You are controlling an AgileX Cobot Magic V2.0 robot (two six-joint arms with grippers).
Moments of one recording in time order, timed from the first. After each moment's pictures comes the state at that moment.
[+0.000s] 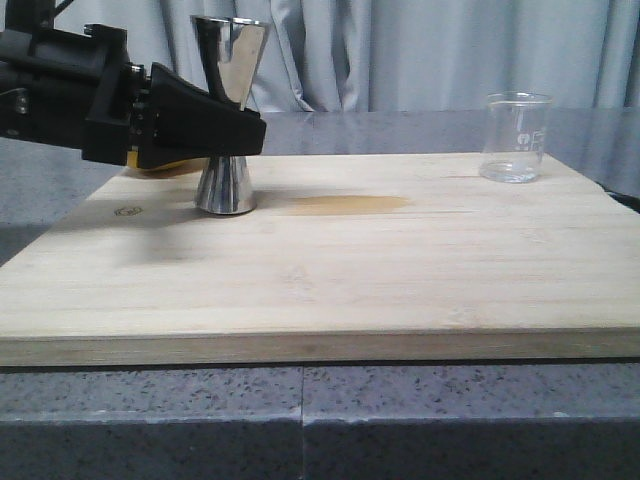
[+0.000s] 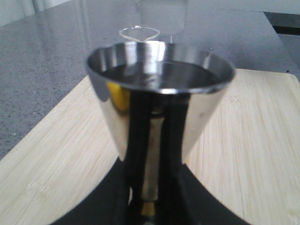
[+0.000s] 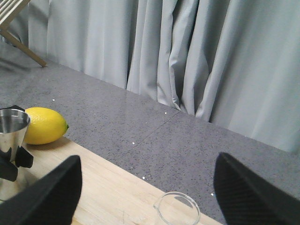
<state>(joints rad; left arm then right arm) -0.24 1.76 -0.91 -1.72 1.15 2.35 0.06 0.83 -0.55 -1.19 -0.46 0.96</state>
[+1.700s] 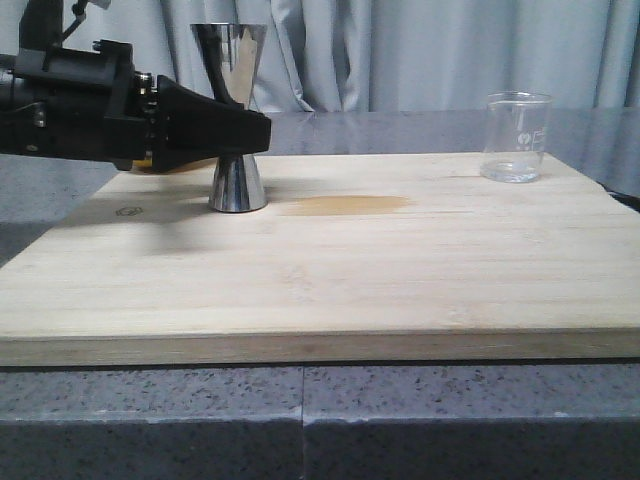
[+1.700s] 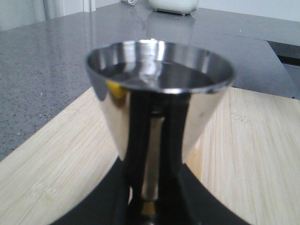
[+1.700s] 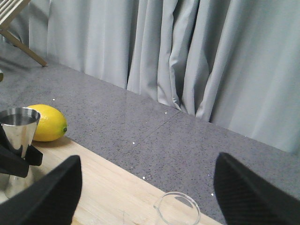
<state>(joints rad) -0.24 1.83 -0.91 -1.80 1.20 2.35 0.06 0.83 -0.55 -1.19 -0.46 0.96</state>
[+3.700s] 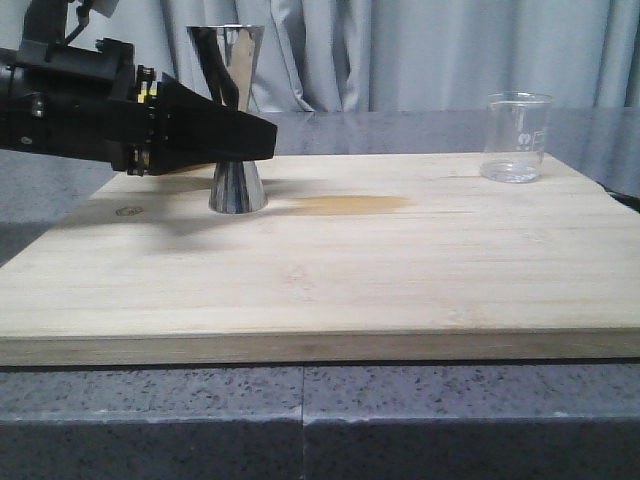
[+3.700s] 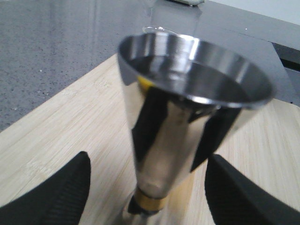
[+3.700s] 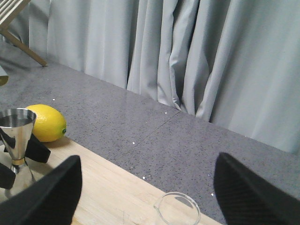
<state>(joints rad) -0.24 1.81 -0.91 -1.77 1.16 2.20 0.06 0.83 -0.55 -1.19 -0.46 0.96</state>
